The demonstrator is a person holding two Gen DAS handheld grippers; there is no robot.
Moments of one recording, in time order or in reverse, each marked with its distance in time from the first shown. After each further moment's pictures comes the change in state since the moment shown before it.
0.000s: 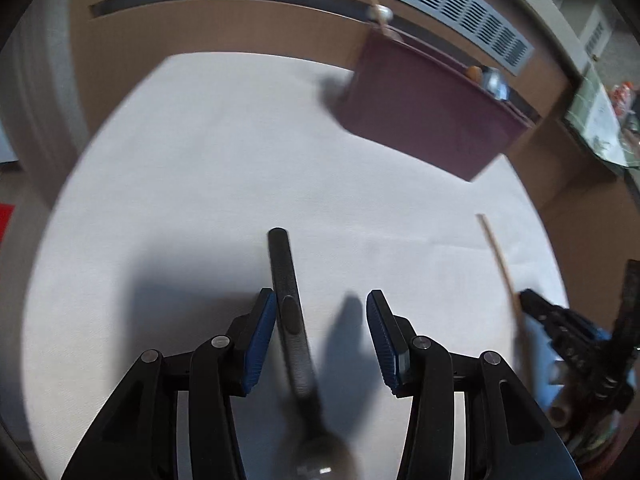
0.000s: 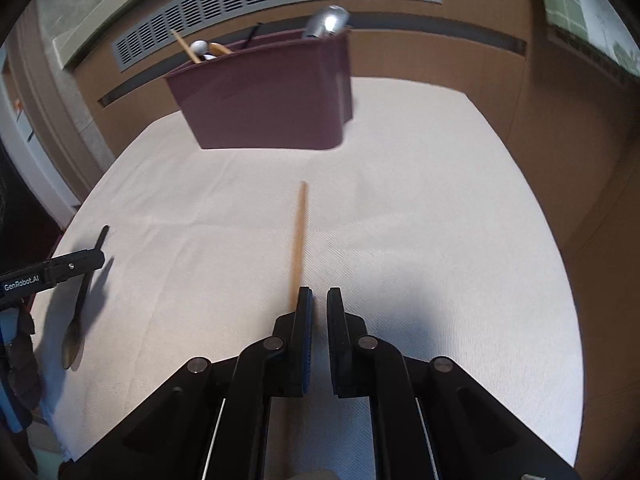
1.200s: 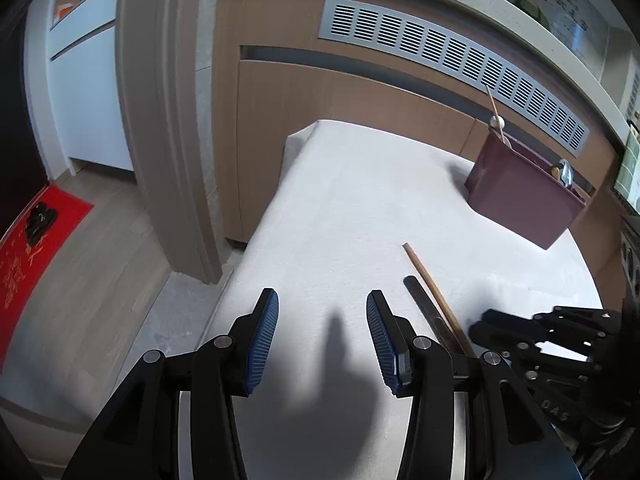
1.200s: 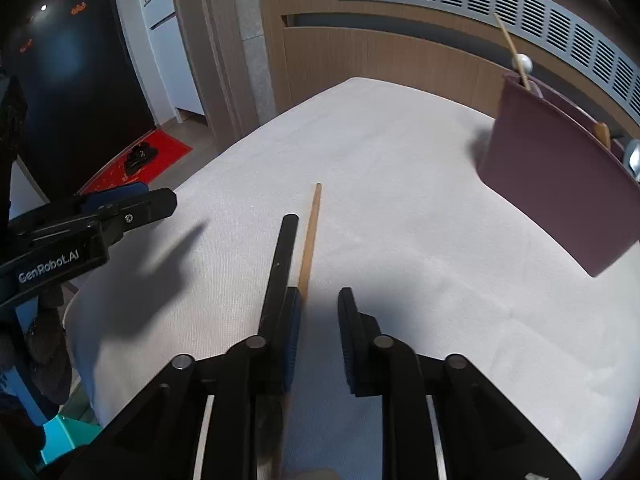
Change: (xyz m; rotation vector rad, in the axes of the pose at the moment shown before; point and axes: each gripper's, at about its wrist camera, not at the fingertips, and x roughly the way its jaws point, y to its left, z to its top) left arm -0.091 0.103 -0.044 -0.128 -0.285 0.271; right arm 0.044 0.218 0.017 -0.495 0.079 0.258
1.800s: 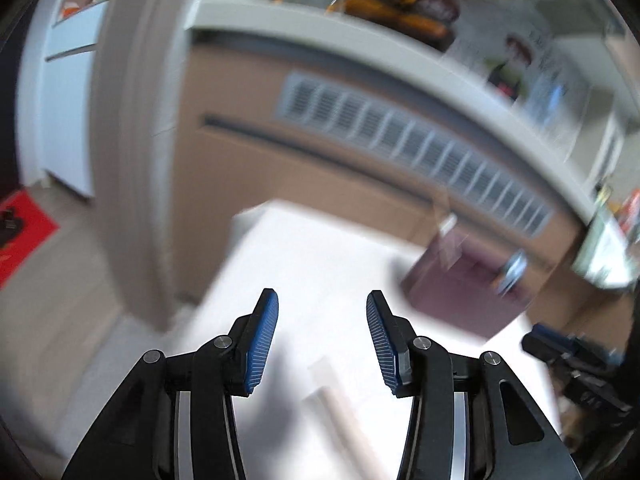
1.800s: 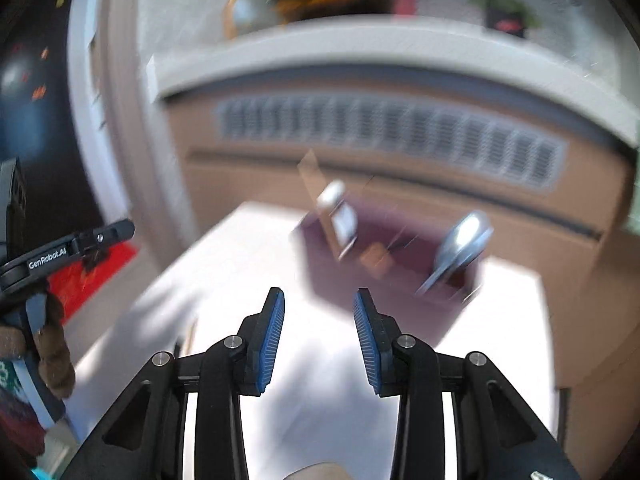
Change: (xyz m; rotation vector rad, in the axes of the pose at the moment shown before) left arm -0.015 -0.022 0.057 -0.072 -0.165 -0.099; right arm -0.115 -0.104 0.023 0.142 -0.275 -0.163
